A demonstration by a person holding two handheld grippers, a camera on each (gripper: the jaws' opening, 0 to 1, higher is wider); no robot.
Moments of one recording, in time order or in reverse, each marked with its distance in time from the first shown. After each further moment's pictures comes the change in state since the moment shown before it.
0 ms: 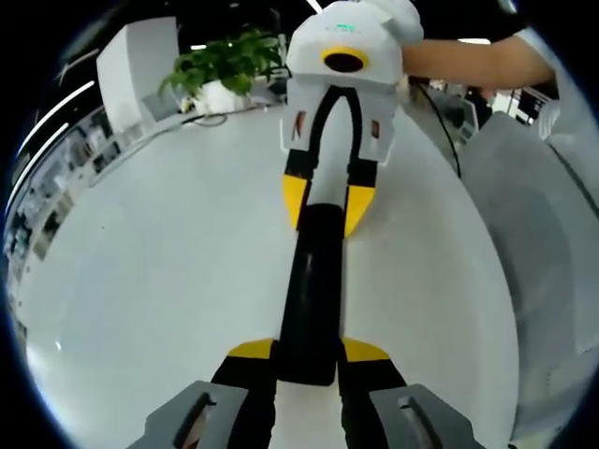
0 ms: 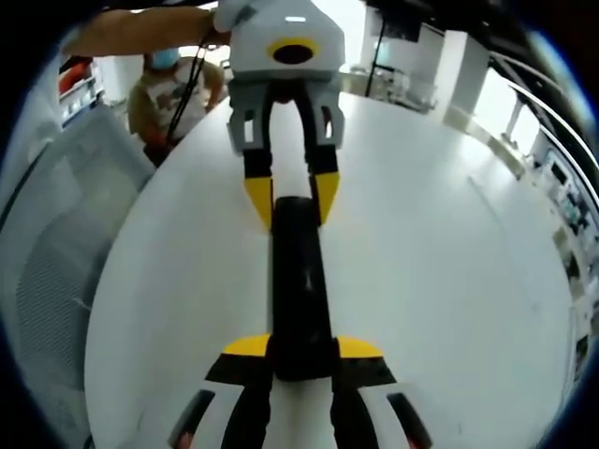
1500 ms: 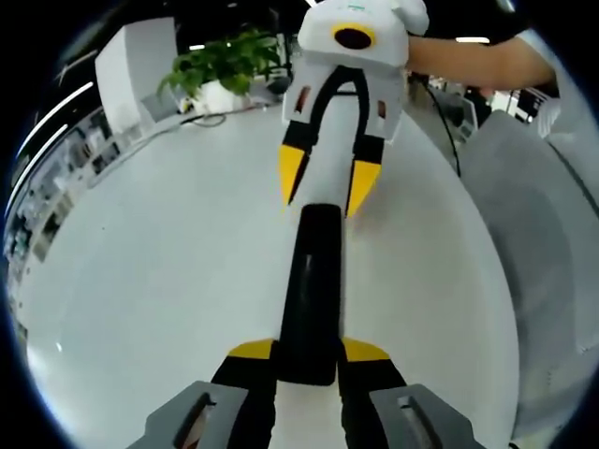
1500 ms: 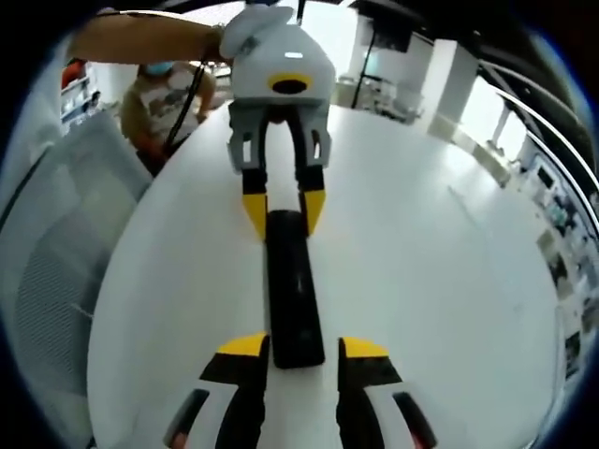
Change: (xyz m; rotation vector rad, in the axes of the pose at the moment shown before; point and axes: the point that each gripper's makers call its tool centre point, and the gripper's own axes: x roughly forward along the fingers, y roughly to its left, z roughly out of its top) left arm -0.001 -0.001 0.000 0.005 0.001 0.000; right arm -0.025 -0.001 0.007 -0.003 -0.040 -0.078
